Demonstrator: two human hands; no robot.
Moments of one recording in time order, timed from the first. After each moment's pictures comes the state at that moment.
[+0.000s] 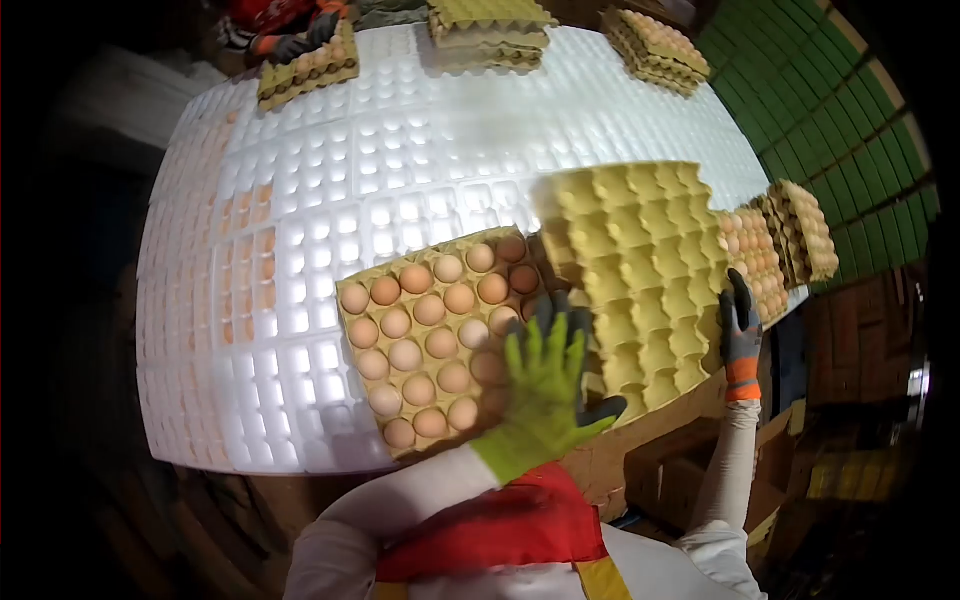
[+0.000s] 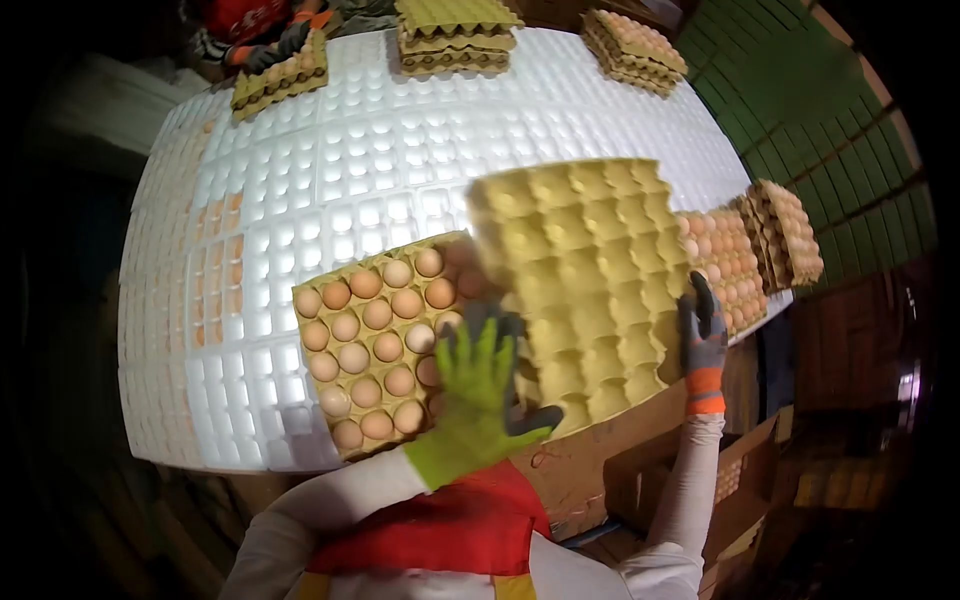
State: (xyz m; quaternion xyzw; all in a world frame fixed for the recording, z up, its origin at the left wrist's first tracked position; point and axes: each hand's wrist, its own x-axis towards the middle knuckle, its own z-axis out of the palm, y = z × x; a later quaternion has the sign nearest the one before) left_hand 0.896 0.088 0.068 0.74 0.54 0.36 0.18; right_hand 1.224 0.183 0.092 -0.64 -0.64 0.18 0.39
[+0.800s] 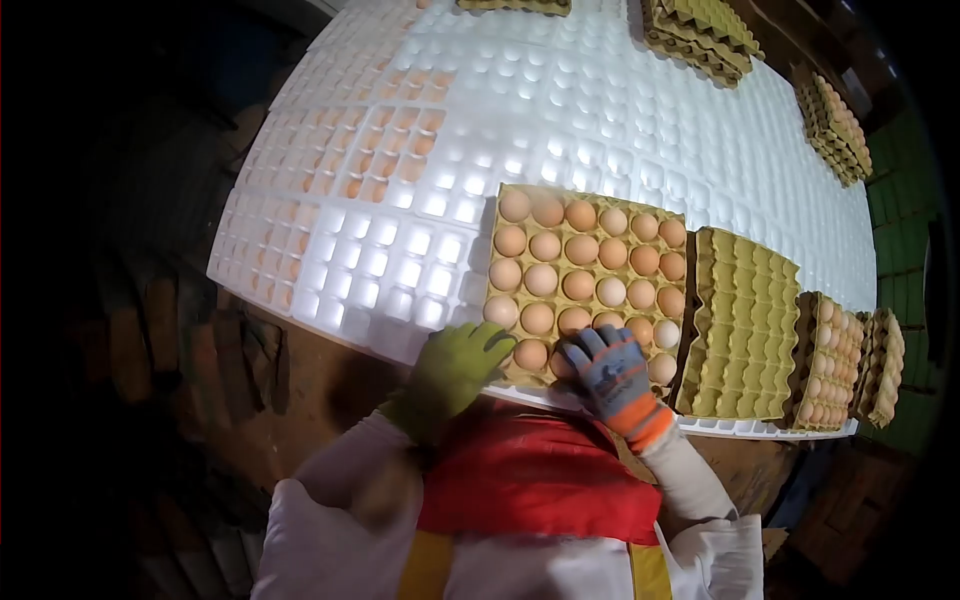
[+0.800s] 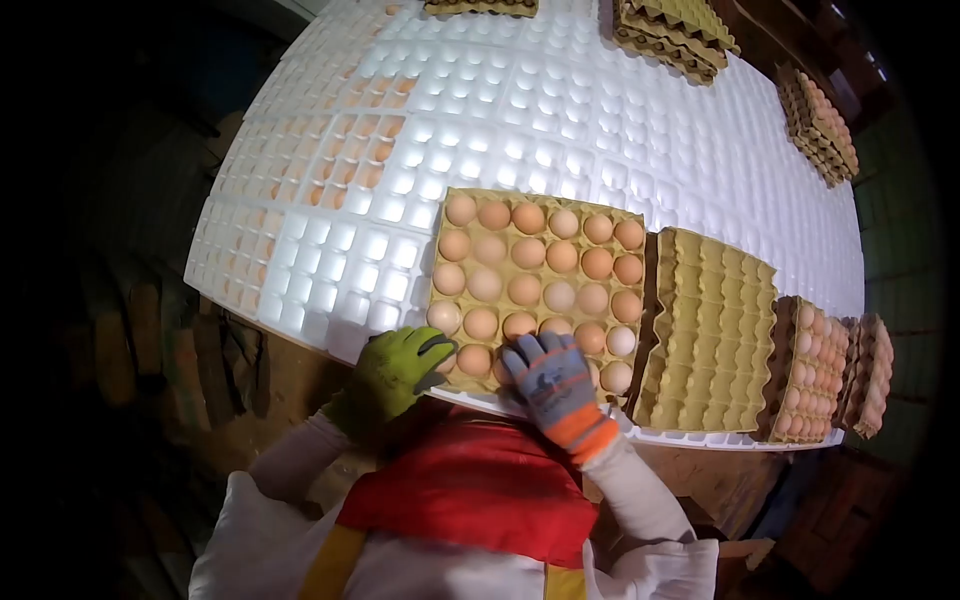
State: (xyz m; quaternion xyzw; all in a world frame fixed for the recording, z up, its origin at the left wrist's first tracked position) left_hand 0.722 -0.036 0.056 0.69 0.67 0.21 0.17; right_hand 0.948 0.108 0.054 -0.17 -0.98 0.12 0.03
